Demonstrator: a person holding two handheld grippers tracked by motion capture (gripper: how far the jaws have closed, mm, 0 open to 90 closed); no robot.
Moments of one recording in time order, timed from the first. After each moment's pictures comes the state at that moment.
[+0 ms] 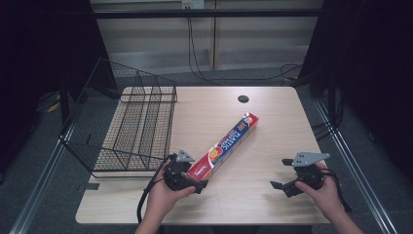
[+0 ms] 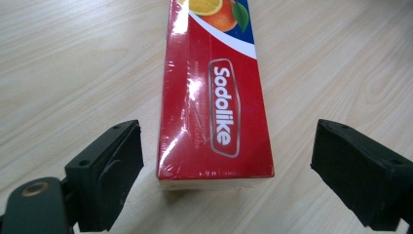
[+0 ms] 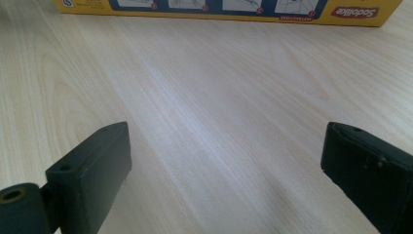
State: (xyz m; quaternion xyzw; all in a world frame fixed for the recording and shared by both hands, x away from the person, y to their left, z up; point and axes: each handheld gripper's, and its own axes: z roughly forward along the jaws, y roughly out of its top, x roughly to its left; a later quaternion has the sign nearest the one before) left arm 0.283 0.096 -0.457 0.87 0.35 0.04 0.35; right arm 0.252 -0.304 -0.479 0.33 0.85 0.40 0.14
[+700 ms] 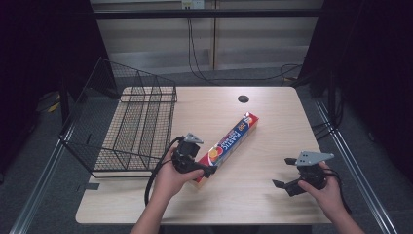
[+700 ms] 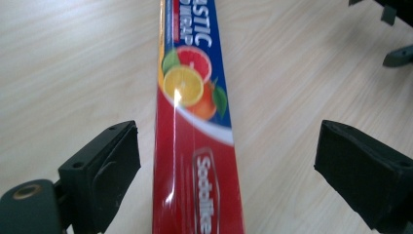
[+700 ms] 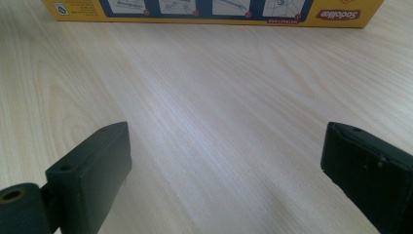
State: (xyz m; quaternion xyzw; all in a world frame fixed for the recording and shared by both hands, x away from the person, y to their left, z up) left arm 0.318 0.066 -0.419 0.87 0.33 0.02 0.37; right arm 0.250 -0.310 -0.477 0.34 0.84 0.40 0.15
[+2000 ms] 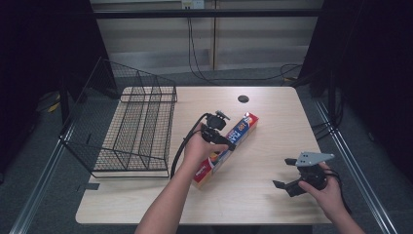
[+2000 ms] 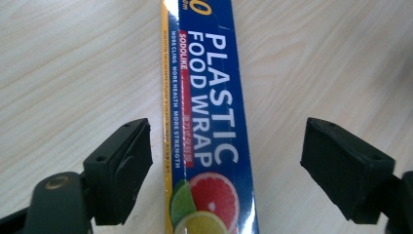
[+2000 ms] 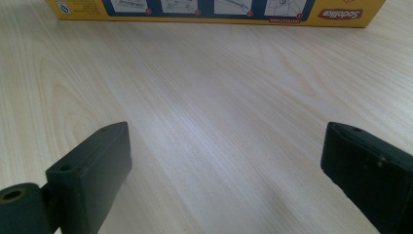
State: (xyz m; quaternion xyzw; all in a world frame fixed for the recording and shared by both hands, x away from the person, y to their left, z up) left arm 0.396 -0.013 -0.425 0.89 0.34 0.00 0.30; right arm 0.249 -0.311 -0.477 0.34 0.84 0.40 0.14
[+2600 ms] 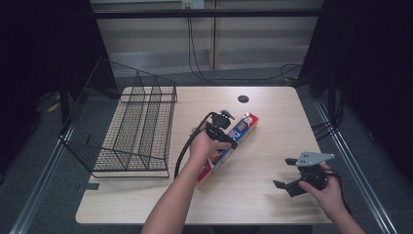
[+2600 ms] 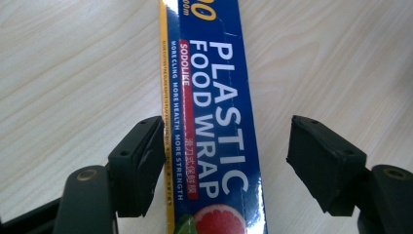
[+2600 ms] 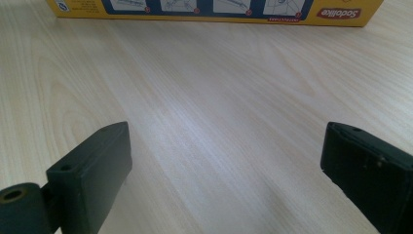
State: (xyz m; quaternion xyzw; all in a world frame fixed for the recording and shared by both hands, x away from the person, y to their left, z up) left arm 0.407 -0.027 -0.434 0.90 0.34 0.01 0.28; right arm 0.249 -0.312 -0.477 0.34 0.84 0.40 0.15
